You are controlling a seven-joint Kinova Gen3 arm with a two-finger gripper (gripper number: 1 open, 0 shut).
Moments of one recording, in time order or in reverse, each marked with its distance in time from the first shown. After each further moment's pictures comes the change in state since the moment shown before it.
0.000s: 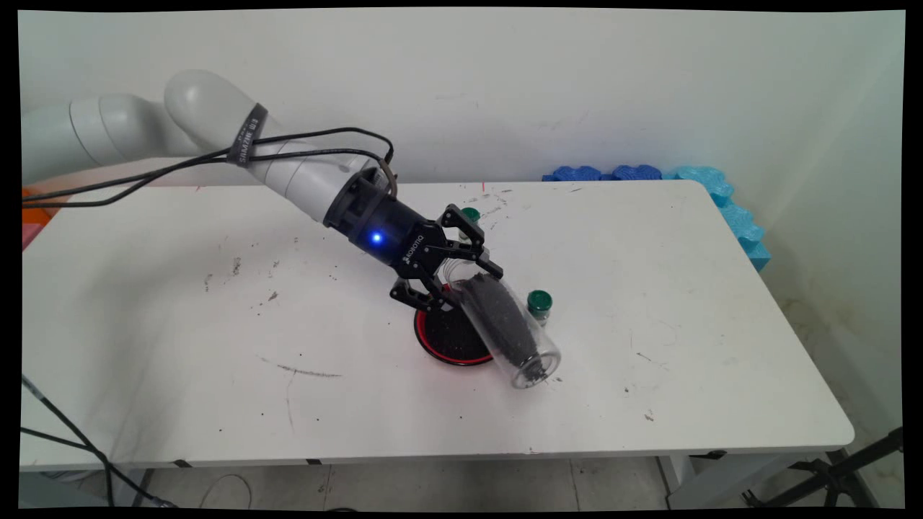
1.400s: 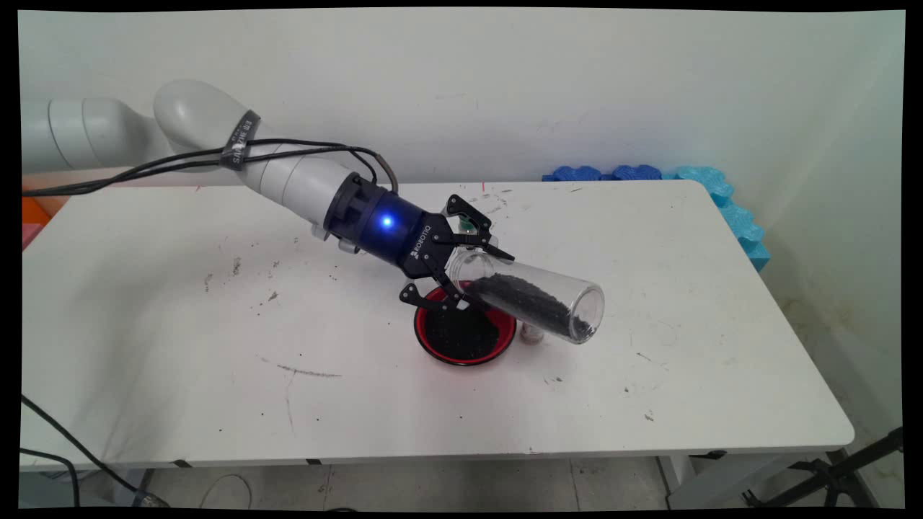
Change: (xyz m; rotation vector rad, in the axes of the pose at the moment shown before) arm -0.017 -0.004 0.003 -0.108 -0.029 -0.515
